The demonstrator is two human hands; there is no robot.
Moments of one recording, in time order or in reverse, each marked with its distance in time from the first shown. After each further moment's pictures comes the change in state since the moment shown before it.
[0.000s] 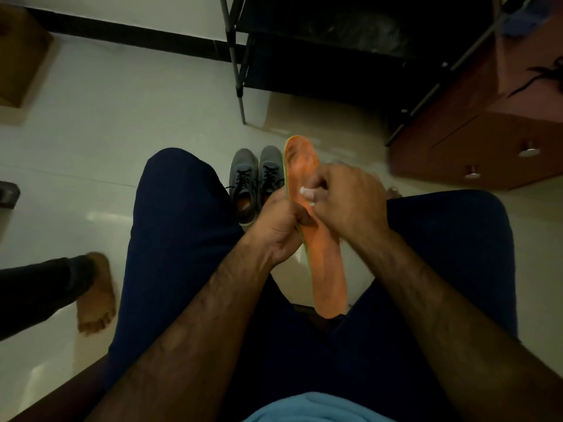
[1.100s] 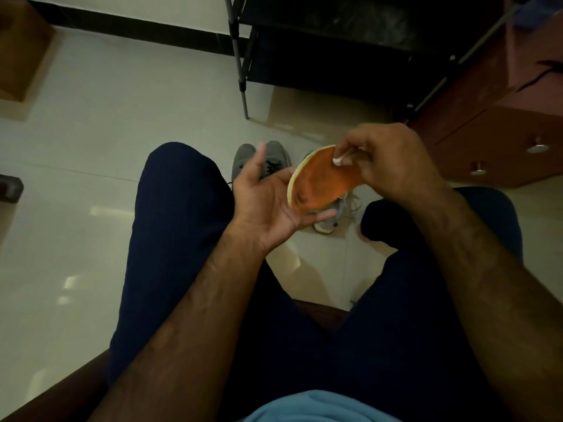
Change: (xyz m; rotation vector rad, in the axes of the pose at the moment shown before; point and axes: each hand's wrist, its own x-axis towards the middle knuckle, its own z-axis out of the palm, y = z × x) left_hand -0.003 0.019 -0.020 -0.323 -0.218 -0.123; right_hand 0.031 0.038 -0.048 0.095 0.019 -0.343
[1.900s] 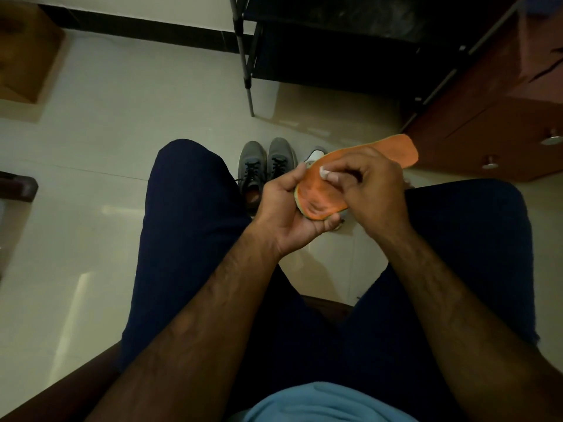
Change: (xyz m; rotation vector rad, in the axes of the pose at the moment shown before) left_hand 0.006 -0.016 0.010 0.002 0.109 -0.106; right_hand -0.034 -0.021 0.056 0.431 0.260 0.228
